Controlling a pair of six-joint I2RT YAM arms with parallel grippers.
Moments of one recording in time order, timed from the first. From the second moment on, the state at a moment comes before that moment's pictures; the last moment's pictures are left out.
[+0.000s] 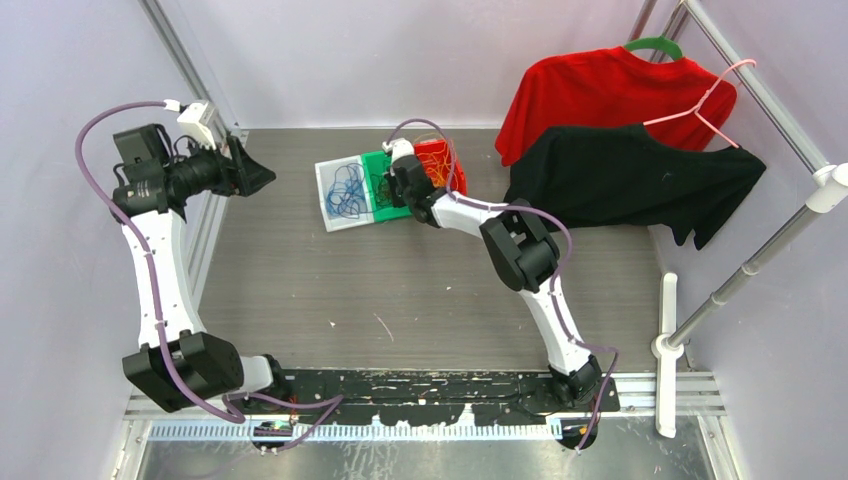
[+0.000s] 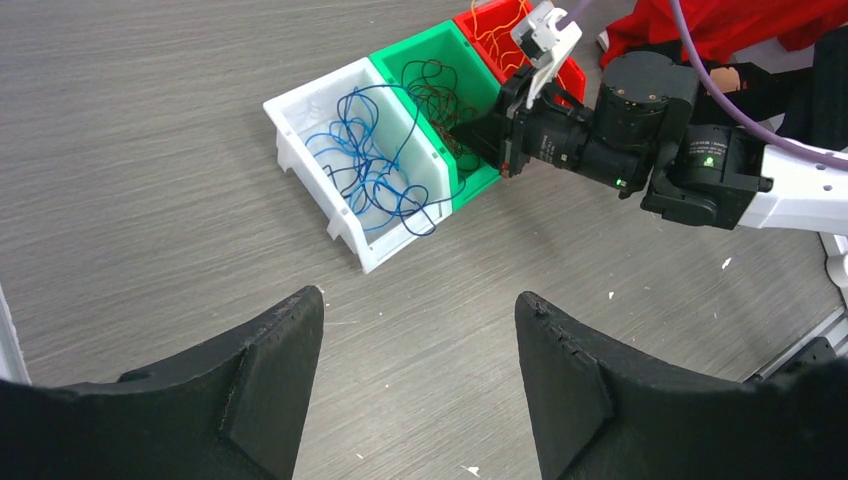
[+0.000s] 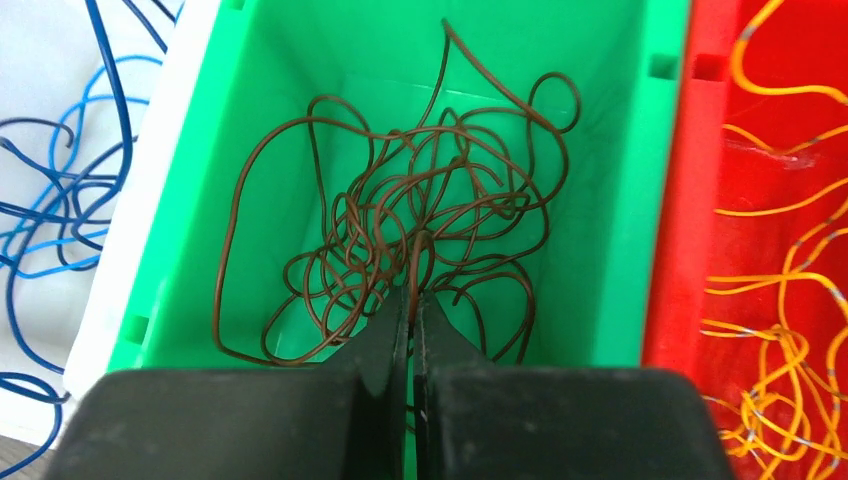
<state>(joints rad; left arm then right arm) 0.37 1.30 1.49 -0.78 0.85 0.13 0.67 2.31 1.69 0.13 0.16 0.17</state>
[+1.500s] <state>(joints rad) 0.27 1.26 0.47 0.30 0.58 -0.11 0.24 1.09 0.39 0.29 0.91 0.38</state>
